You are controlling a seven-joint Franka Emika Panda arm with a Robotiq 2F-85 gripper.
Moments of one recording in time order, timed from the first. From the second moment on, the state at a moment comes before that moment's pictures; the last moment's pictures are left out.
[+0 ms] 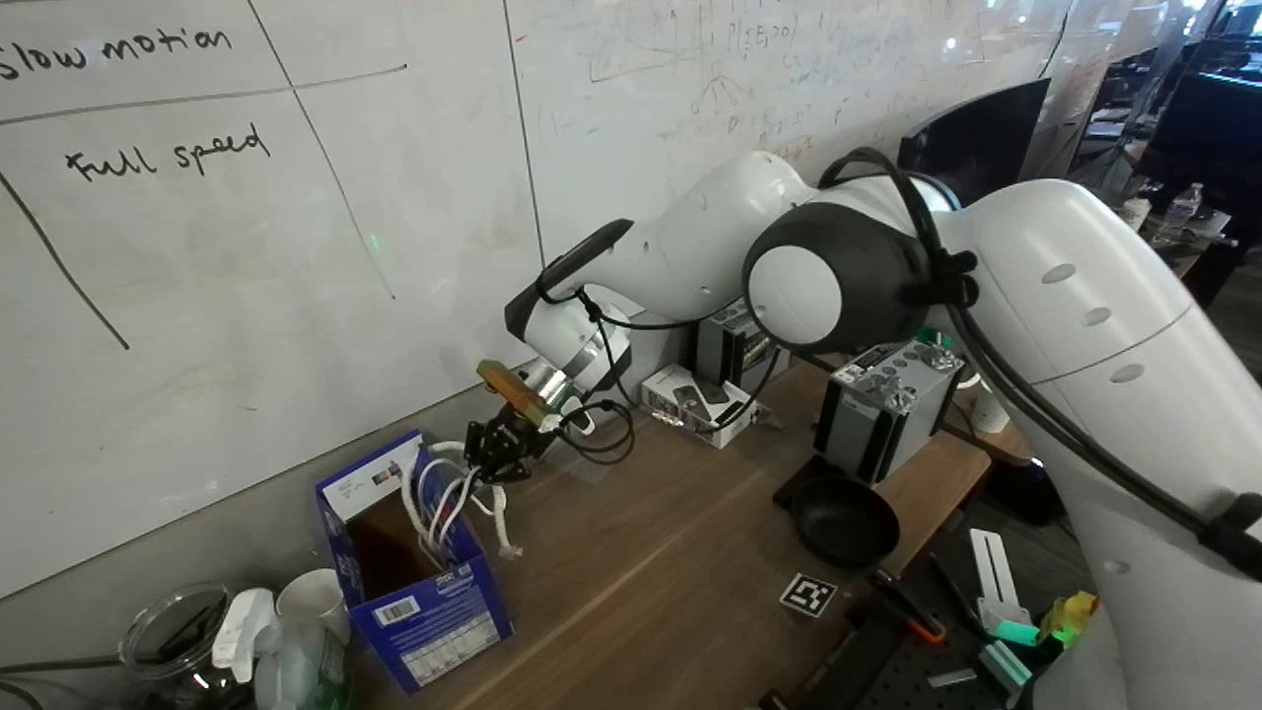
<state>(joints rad) 0.07 0.85 0.09 -1.53 1.16 2.09 0.59</state>
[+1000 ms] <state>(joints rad) 0.21 0.73 0.13 -1.59 1.16 2.06 0.51</state>
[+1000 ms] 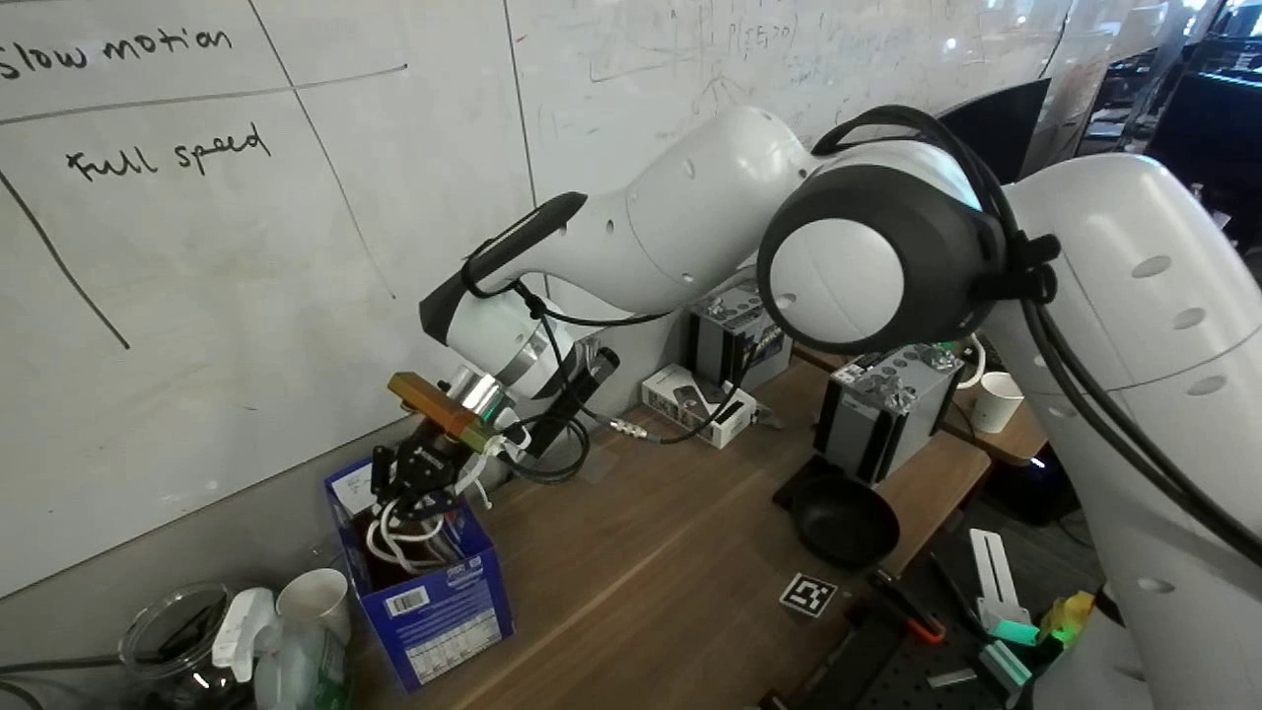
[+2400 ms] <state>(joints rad) 0.26 0.88 0.13 -1.53 0.93 1.99 0.47</state>
